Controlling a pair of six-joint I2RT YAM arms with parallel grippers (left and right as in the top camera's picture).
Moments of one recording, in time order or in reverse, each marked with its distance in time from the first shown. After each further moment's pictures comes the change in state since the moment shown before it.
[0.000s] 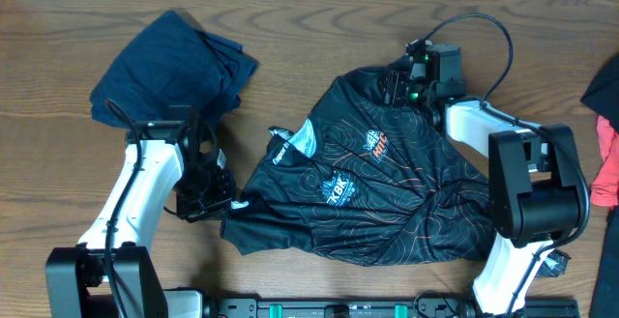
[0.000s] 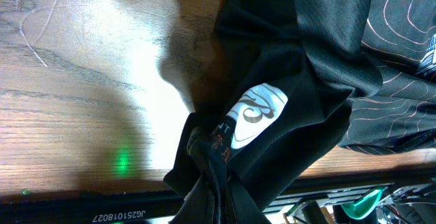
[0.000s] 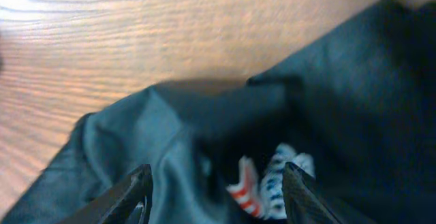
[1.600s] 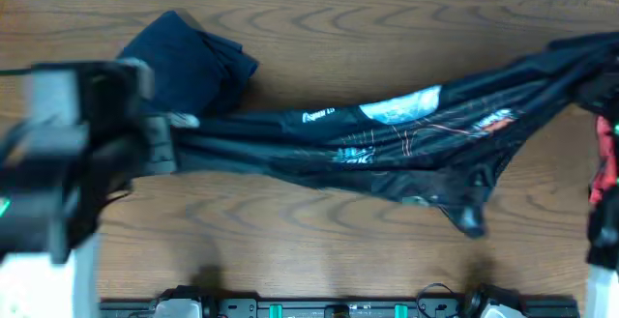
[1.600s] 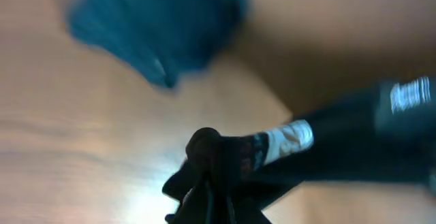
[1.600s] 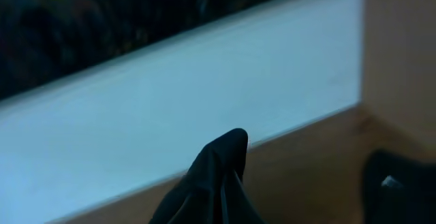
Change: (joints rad) left arm -0.002 -0.292 0.915 -0.325 -0.274 0.044; right arm -0.521 -1.091 0.109 -0.476 0.122 0.043
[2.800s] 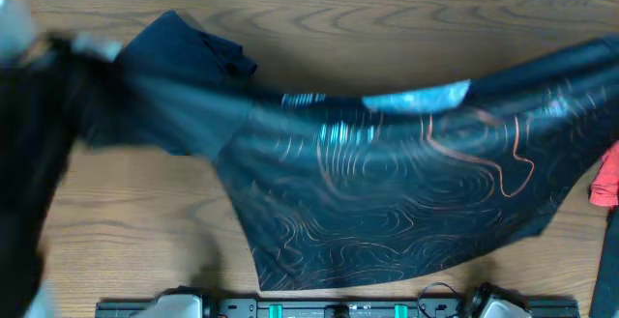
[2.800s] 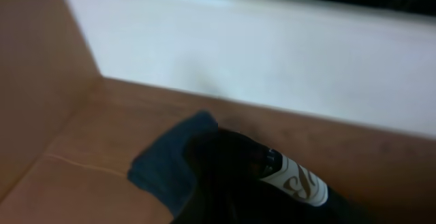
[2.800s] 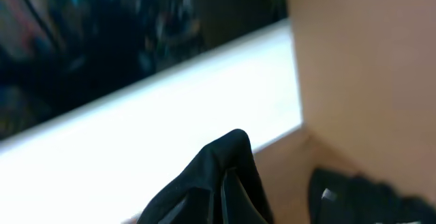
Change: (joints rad) left arm -0.027 0.181 0.579 0.087 -0.159 -0.001; right arm -0.070 0.196 0.402 -0.281 0.074 -0.013
